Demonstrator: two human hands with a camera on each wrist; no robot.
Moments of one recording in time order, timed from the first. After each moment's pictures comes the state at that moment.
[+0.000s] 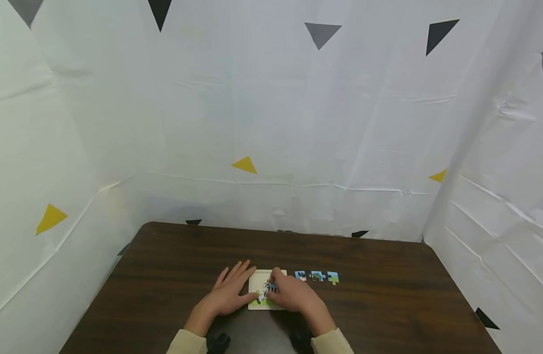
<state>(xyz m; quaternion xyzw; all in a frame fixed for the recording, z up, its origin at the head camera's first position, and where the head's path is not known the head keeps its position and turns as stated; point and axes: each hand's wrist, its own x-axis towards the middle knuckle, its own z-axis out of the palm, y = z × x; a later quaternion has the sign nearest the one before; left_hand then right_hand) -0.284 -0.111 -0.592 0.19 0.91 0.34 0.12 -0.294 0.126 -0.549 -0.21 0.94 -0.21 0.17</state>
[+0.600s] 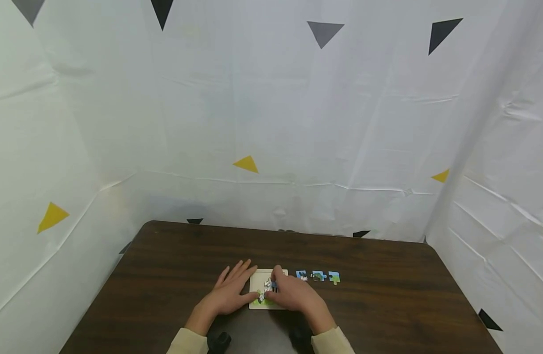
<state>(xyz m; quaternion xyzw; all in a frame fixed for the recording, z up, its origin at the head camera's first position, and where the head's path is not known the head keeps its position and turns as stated) -0.286 -0.111 -0.598 0.19 0.92 0.33 0.12 -0.293 0.124 -0.543 -0.21 0.93 -0.22 0.19</state>
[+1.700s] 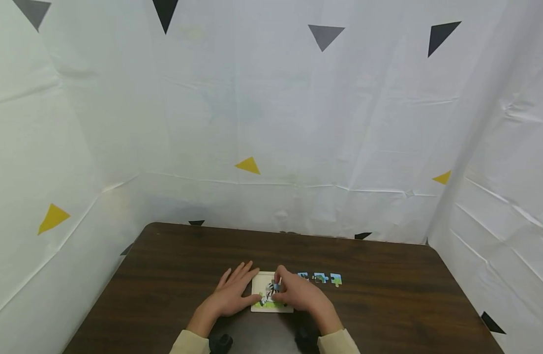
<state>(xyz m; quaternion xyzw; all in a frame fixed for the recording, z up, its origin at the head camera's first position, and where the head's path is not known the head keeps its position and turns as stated) -0.282 -0.108 -0.593 0.19 0.92 0.33 0.12 -0.296 0.141 -0.542 -0.22 0.90 -0.31 0.21</state>
